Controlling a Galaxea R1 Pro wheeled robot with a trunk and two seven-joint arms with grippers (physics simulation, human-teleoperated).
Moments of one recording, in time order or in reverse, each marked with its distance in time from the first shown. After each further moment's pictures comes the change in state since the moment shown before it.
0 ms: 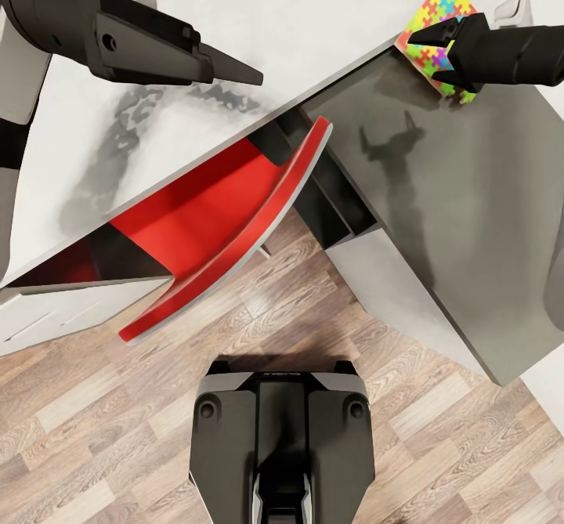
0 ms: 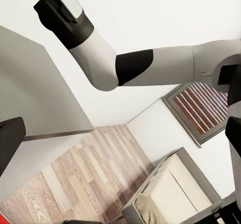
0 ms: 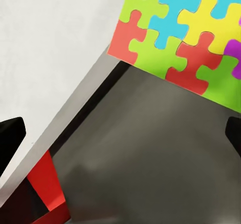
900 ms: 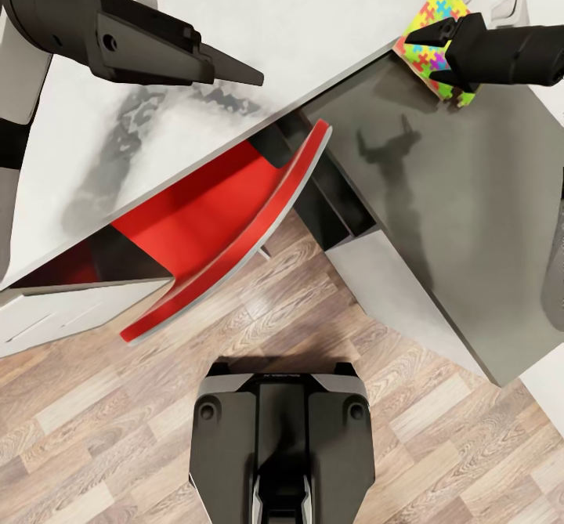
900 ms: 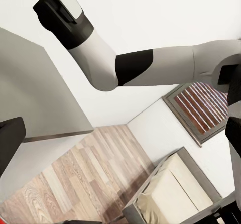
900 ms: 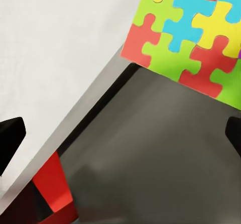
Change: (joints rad) left arm 0.000 -0.002 -0.001 0.000 -0.001 0.000 0.000; right arm 0.000 0.007 0.002 -0.001 -0.002 0.000 0.000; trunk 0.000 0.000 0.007
